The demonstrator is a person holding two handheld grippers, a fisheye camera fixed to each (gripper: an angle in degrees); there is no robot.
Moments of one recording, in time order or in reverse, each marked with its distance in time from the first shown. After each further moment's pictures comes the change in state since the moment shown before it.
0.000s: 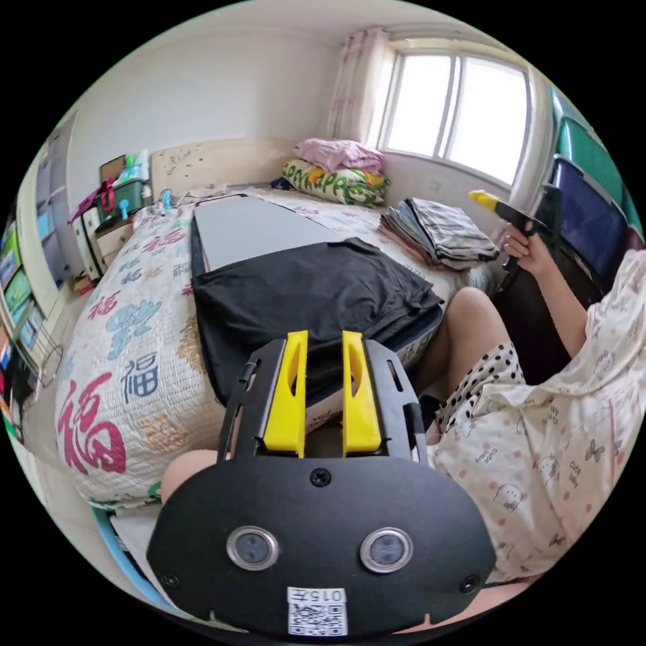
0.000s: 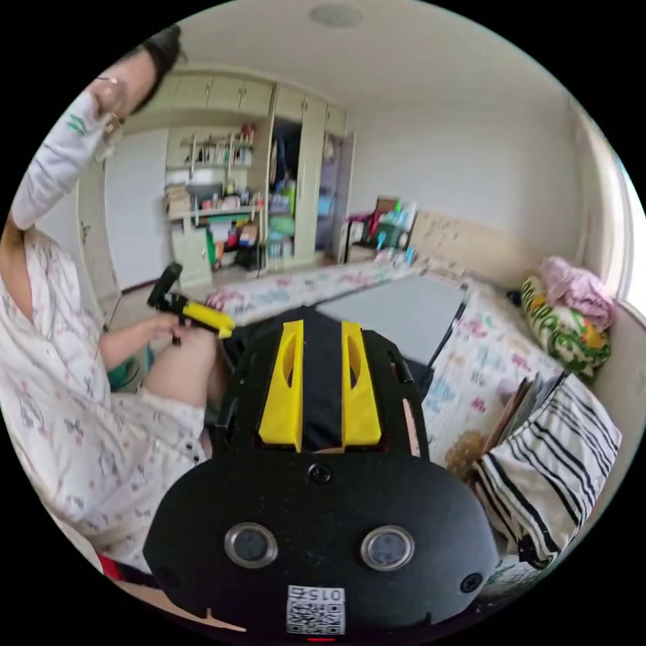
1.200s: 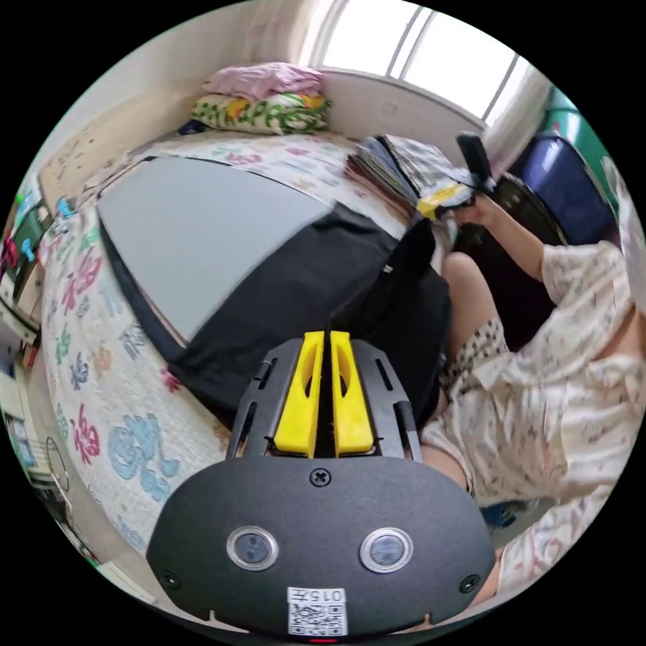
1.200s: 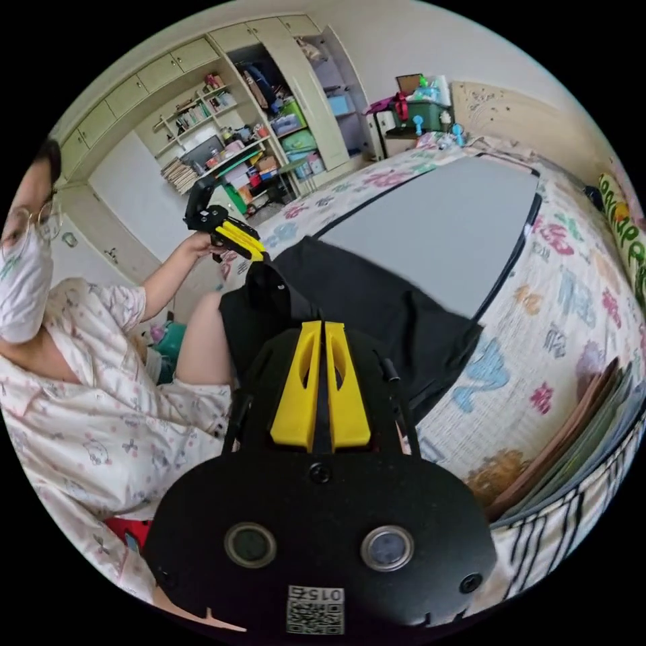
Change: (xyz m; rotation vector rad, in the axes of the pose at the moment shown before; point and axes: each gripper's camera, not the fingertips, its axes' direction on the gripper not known) left arm -0.207 -0.372 0.240 -0.282 0.172 0.131; right arm 0.394 -0.195 0.176 -0.294 -0.265 0.134
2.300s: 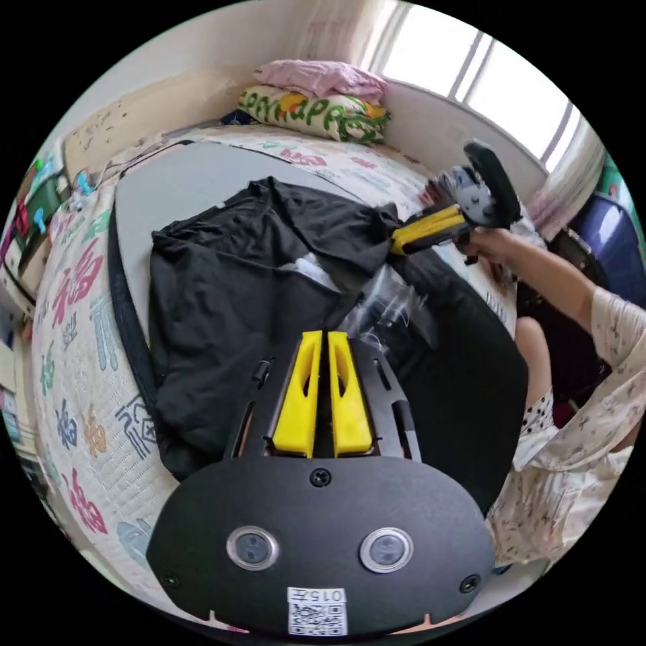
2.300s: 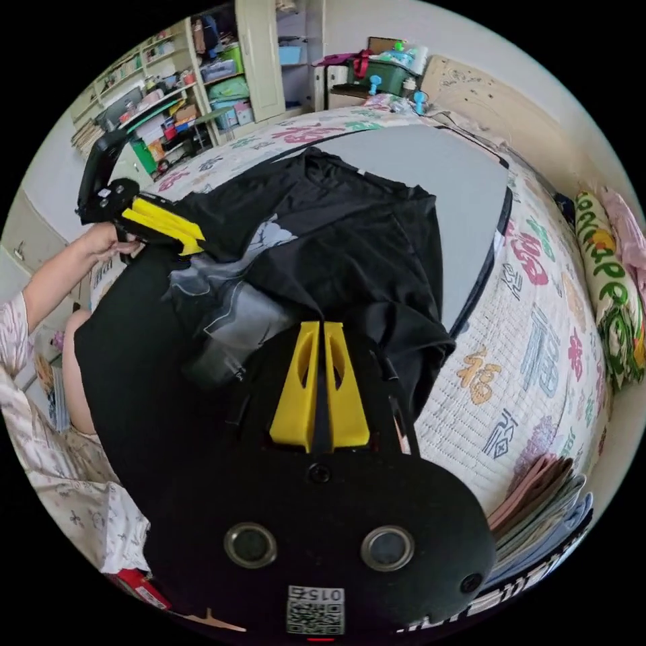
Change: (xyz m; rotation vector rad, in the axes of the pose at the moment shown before) left arm -0.143 0.000 0.215 0.055 0.007 -0.145; right arm 0.201 -0.248 0.080 -0.185 0.283 0.100
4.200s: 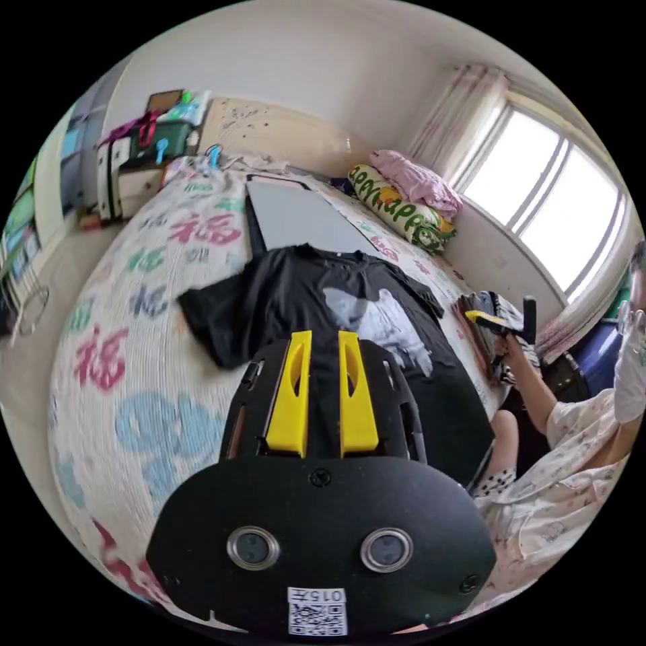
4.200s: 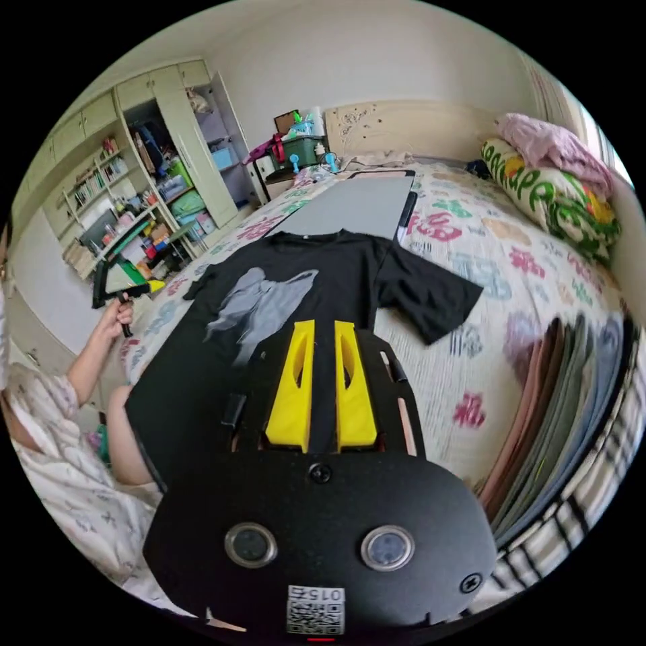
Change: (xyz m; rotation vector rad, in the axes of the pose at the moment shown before) left arm 0.005 0.310 -0.045 0.294 -0.039 -0.444; right arm -0.045 0.182 -0.273 0.312 -0.154 0.342
